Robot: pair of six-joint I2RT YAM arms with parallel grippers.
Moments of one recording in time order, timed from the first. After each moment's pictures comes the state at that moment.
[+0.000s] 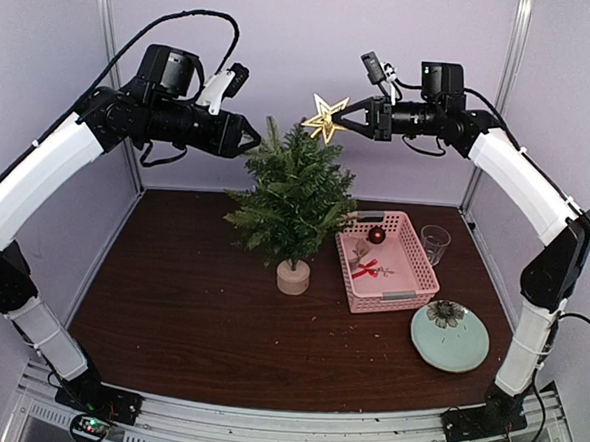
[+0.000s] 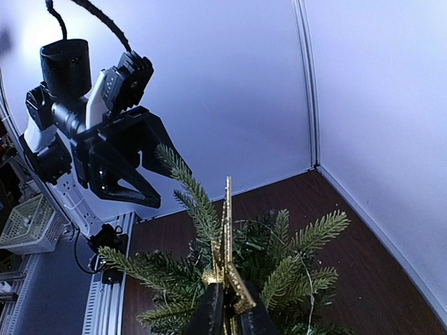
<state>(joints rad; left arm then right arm) -0.71 1.59 1.93 -0.79 0.05 -0.12 0.46 1.87 2.10 -0.43 -0.93 0.03</state>
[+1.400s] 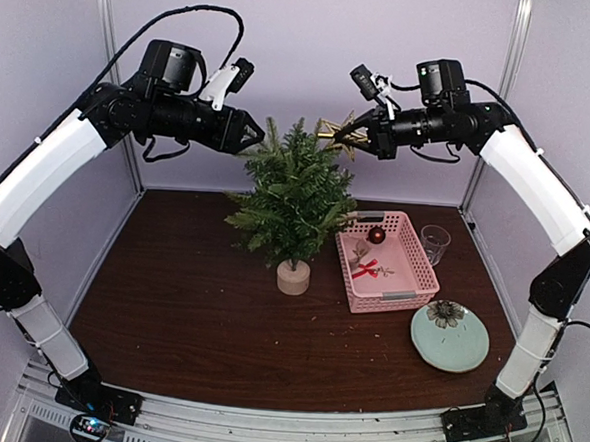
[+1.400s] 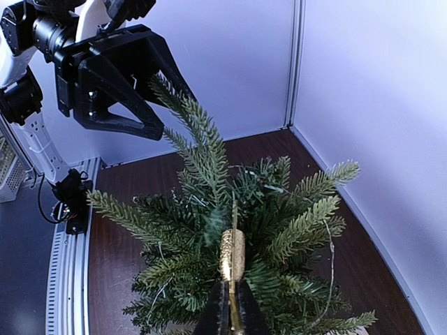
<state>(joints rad) -0.71 1.62 1.98 -0.79 0.08 -0.07 0.53 1.80 2.12 -0.76 -0.72 -0.28</state>
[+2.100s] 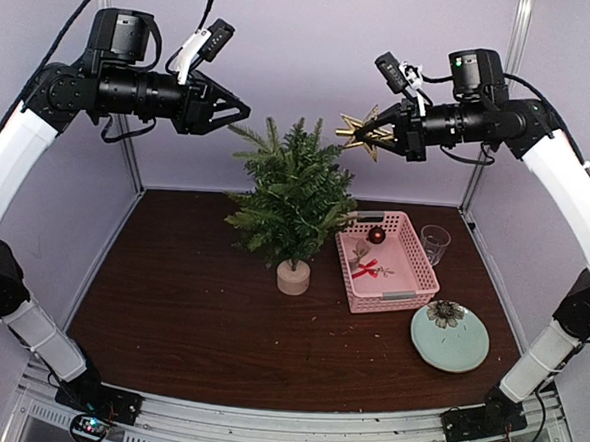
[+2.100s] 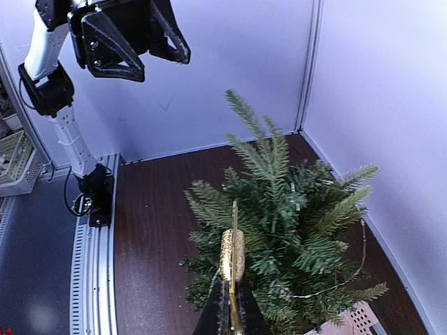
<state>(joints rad) -0.72 1.54 2.13 -0.92 0.27 0.13 0.57 1.62 2.08 -0.87 -0.68 -0.28</state>
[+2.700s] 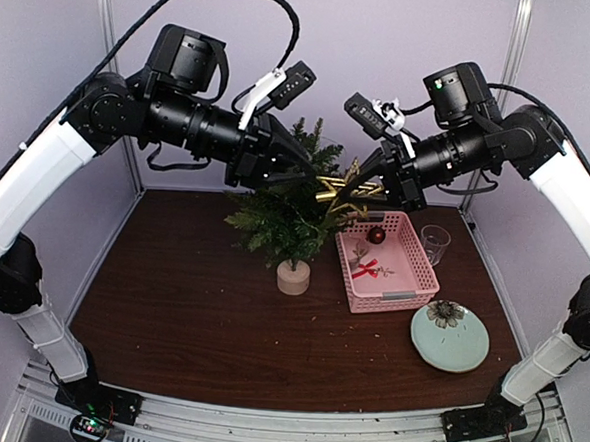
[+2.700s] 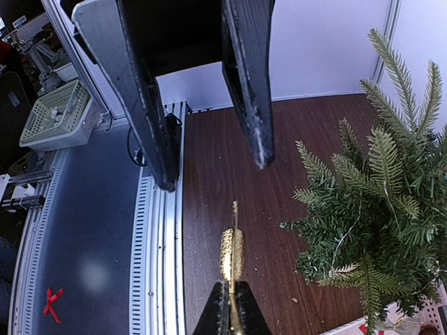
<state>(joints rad) -1.00 1.64 2.14 -0.93 0.39 0.15 0.80 1.54 2.01 -1.09 -0.62 -0.28</state>
